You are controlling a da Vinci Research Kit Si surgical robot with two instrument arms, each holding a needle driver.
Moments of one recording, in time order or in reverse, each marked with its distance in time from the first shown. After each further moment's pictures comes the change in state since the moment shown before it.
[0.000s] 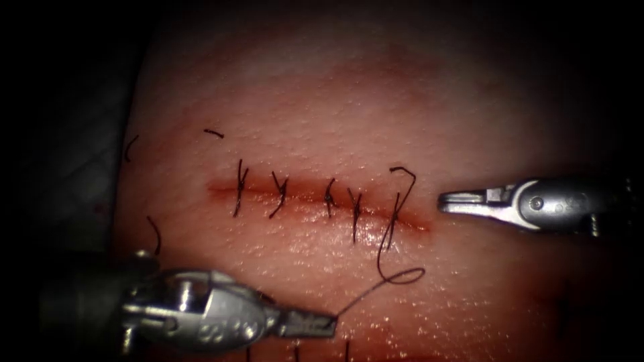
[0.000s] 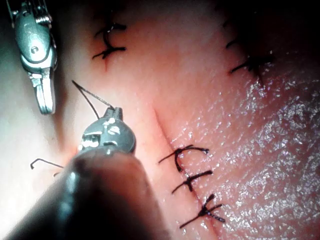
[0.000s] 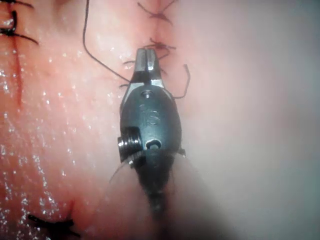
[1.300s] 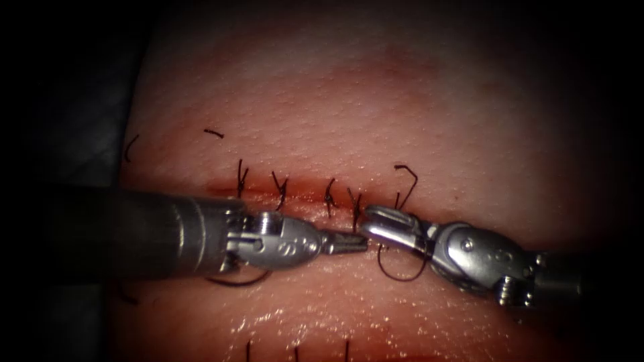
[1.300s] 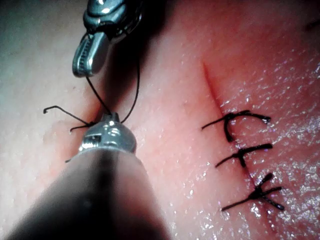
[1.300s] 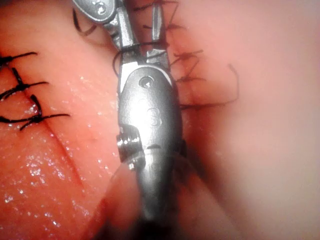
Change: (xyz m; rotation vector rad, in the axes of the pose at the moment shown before) right arm 0.000 -0.005 0.005 -0.508 0.236 0.363; left arm -0.014 -0.003 0.011 0.160 -0.140 -0.104
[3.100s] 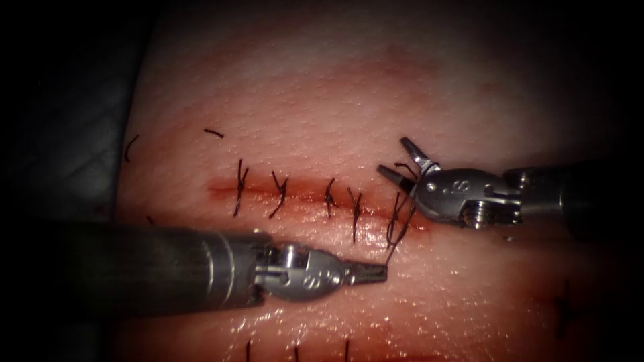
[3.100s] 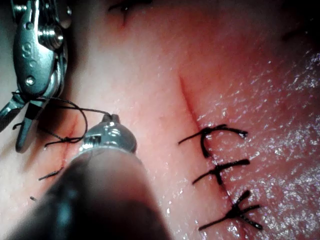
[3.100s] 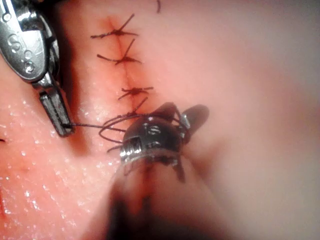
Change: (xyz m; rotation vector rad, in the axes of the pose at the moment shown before) right arm -0.006 0.006 0.005 -0.281 -0.642 -0.352; left arm 0.001 0.002 0.002 -0.045 0.006 0.004
